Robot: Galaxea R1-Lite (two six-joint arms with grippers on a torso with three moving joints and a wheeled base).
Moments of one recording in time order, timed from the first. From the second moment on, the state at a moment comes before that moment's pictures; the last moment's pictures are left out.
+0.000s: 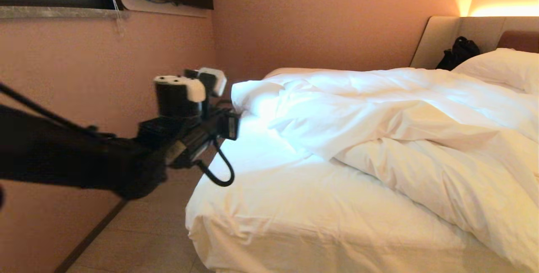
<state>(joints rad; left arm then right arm) -0.46 1.82 -0.99 -0.71 0.26 0.07 0.01 0.00 0.00 0.00 -0.01 0.01</state>
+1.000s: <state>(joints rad) -0.16 0.63 -0.40 -0.02 0.29 -0.05 0.01 0.00 0.00 0.00 -0.01 0.01</state>
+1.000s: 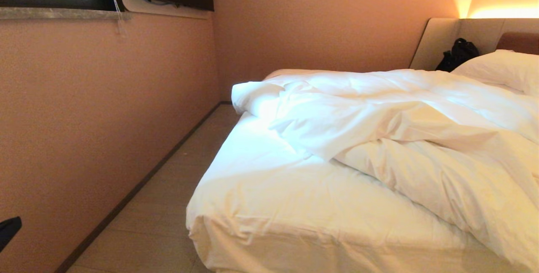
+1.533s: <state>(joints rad) -0.04 0.40 -0.31 0.02 0.47 -0.06 0.01 0.00 0.00 0.00 -0.01 0.01</state>
